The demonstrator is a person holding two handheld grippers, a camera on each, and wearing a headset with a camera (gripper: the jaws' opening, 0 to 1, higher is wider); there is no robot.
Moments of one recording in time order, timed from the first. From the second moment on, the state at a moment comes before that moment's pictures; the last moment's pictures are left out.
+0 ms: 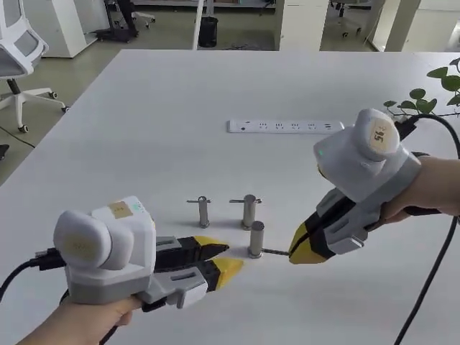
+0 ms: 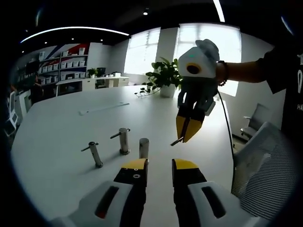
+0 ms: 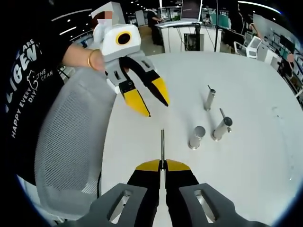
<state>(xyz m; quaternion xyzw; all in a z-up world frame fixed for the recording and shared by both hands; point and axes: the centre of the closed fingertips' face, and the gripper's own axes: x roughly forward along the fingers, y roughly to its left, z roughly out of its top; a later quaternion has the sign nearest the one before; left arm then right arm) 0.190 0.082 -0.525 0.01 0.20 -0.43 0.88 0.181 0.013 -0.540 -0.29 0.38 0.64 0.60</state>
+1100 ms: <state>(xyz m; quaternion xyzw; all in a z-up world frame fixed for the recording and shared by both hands) 0.239 0.061 -0.560 0.08 0.23 -0.37 0.90 0.228 0.000 -0.561 -0.34 0.41 0.59 0.60</state>
